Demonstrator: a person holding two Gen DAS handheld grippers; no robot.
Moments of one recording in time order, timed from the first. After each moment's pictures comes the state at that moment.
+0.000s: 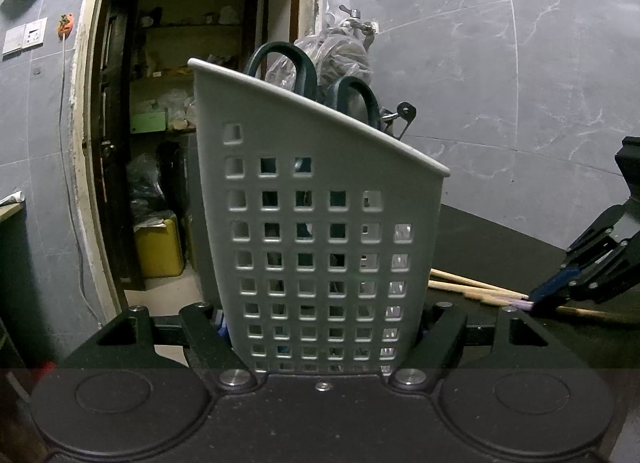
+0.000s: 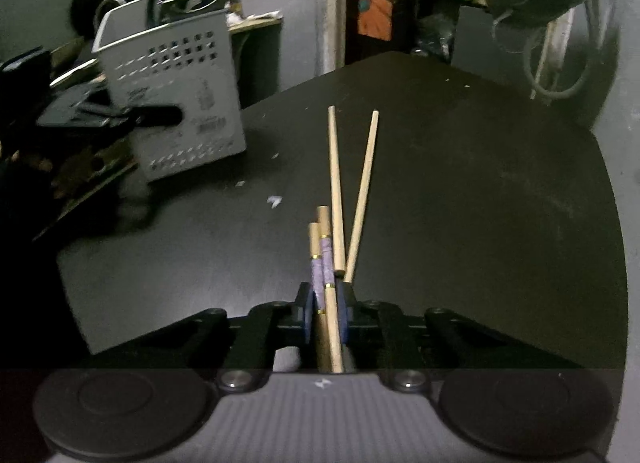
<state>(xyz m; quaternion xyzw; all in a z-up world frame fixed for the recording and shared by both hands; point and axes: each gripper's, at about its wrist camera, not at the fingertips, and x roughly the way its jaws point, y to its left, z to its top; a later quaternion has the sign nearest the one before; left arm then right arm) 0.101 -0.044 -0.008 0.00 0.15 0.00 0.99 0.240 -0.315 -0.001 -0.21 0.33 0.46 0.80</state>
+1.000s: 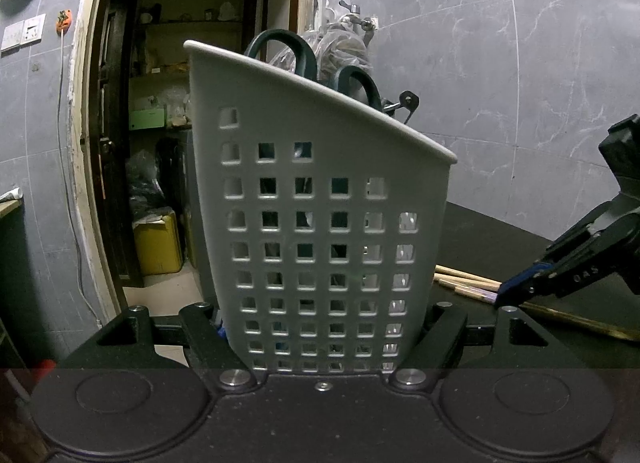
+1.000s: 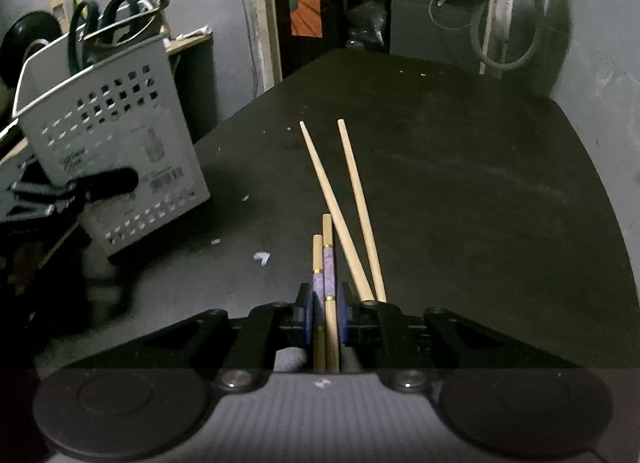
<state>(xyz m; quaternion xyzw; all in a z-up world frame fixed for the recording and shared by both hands) 0.103 -0.043 -0.011 -0.01 0.16 -0.01 0.99 0.246 -0.273 0.000 -0.15 0.36 0.38 0.84</state>
